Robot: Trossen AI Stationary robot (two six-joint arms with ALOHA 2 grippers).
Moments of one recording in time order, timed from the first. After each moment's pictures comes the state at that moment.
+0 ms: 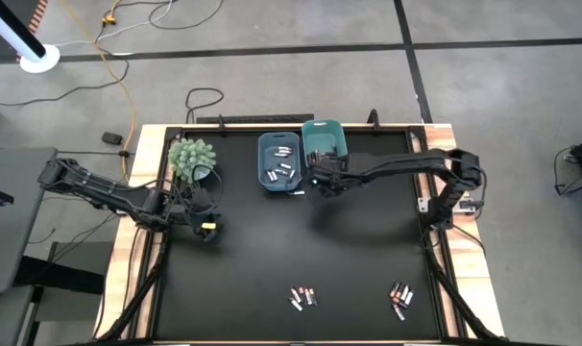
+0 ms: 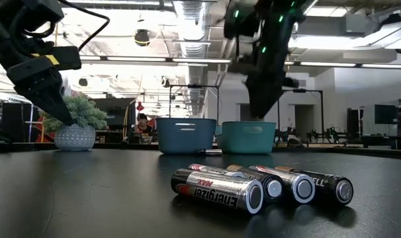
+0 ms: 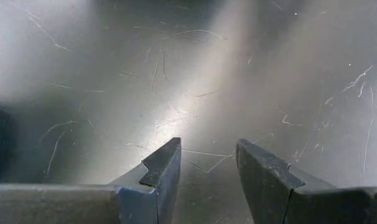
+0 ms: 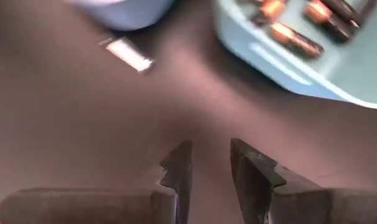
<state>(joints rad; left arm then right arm) -0.24 0.77 0.40 -0.62 -0.47 -0.64 -0.14 1.73 1.29 -0.86 0.24 0.71</state>
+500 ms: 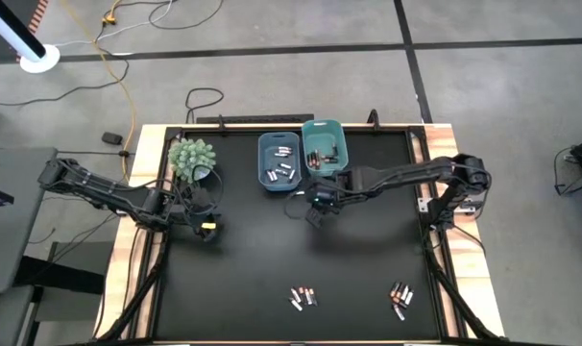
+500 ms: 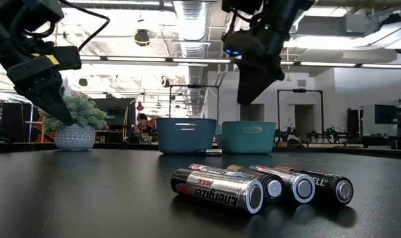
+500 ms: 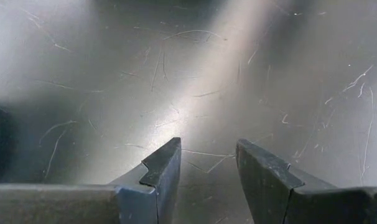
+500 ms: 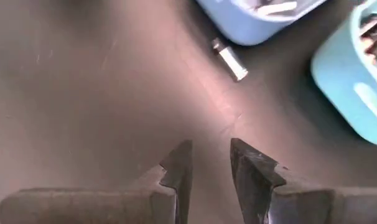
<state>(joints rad) -0.24 0.77 0.40 -0.61 -0.47 -0.64 0.00 1.69 1.29 -0.73 0.23 0.53</state>
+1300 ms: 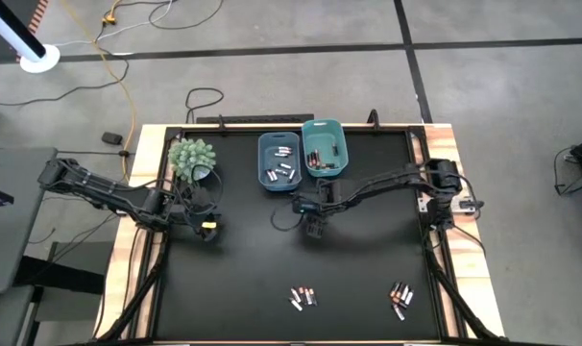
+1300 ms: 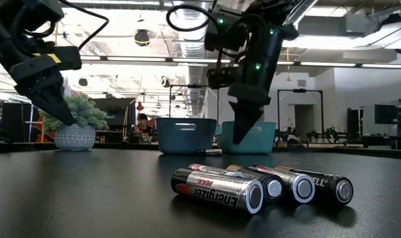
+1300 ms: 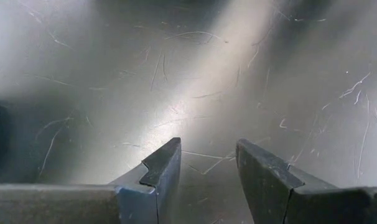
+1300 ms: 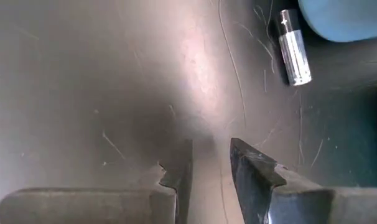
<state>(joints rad) -0.24 0.77 0.40 -0.61 -0.47 -0.68 0.01 1.90 1.29 -0.63 0.20 0.20</state>
